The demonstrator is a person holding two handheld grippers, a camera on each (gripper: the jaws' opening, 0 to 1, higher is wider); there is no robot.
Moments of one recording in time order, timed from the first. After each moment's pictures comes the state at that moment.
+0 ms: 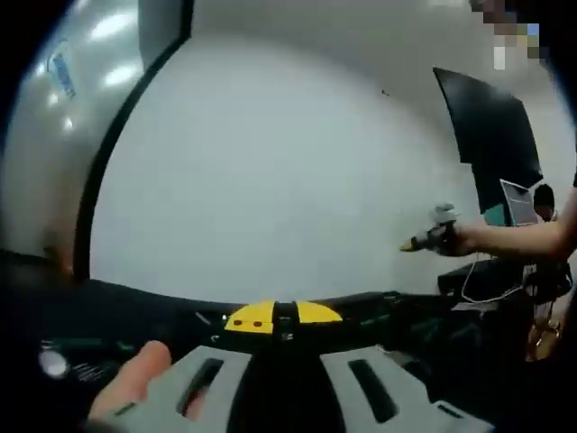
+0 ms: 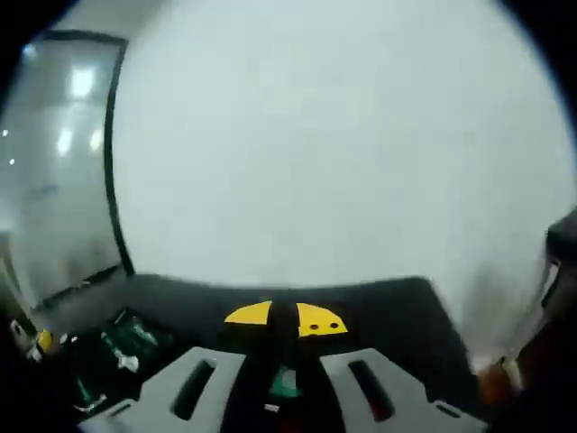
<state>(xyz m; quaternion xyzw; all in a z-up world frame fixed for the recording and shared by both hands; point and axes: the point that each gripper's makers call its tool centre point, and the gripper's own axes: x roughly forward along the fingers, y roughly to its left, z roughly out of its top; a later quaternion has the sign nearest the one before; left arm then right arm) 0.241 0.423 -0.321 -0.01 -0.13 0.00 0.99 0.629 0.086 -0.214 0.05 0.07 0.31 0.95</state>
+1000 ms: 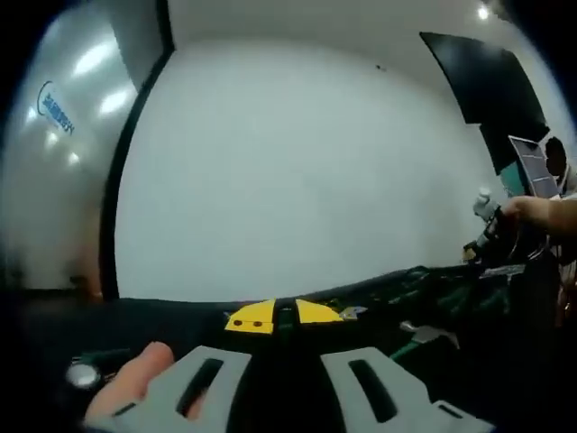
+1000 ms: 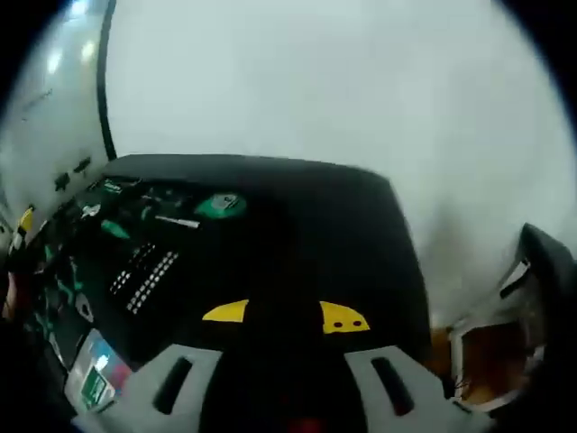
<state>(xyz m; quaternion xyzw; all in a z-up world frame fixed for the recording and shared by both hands) 0.239 0.431 -0.327 0.05 -0.11 0.06 0.99 0.551 0.022 -0.410 -0.11 0.31 0.35 0.88</state>
